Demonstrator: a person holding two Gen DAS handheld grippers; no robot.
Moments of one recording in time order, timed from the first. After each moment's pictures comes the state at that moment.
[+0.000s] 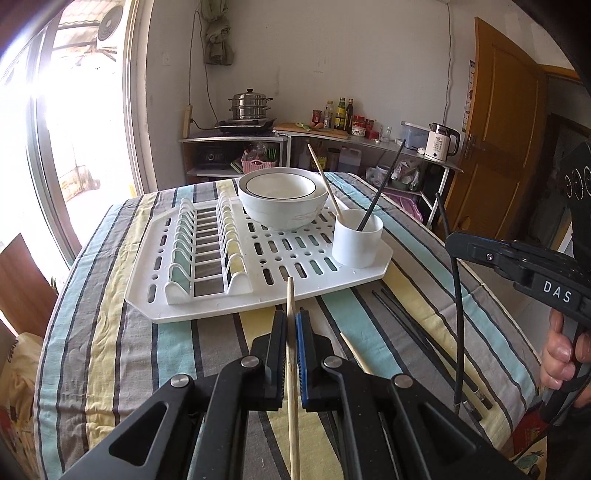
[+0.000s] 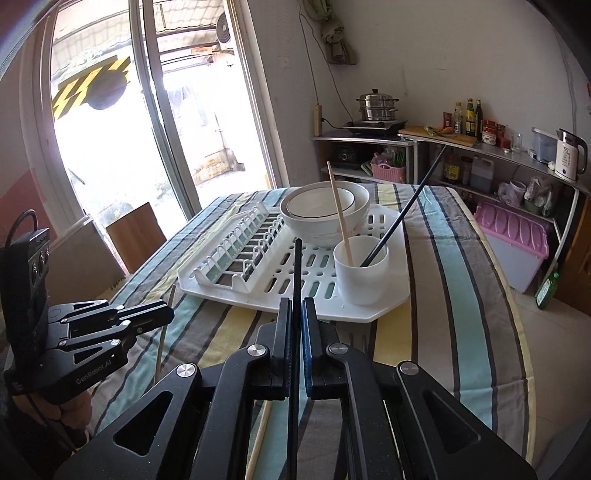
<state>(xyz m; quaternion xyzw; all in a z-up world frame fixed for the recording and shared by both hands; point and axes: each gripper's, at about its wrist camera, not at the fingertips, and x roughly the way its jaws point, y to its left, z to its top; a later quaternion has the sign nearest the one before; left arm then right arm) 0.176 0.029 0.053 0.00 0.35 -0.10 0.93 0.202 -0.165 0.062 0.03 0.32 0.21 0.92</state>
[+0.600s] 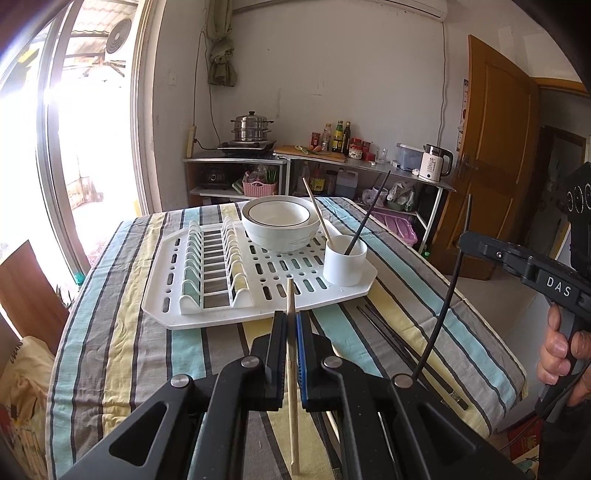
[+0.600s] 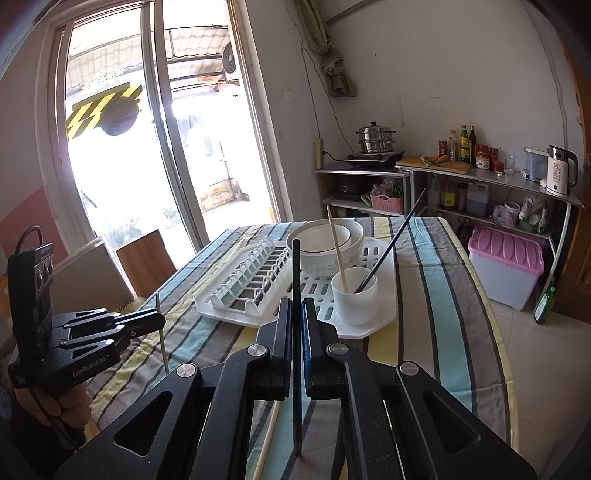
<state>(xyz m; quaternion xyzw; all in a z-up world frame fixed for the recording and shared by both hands) 0.138 0.034 0.088 -0.01 0.31 -0.10 0.95 0.166 -0.186 0.093 0.04 0.26 0.22 0.94</state>
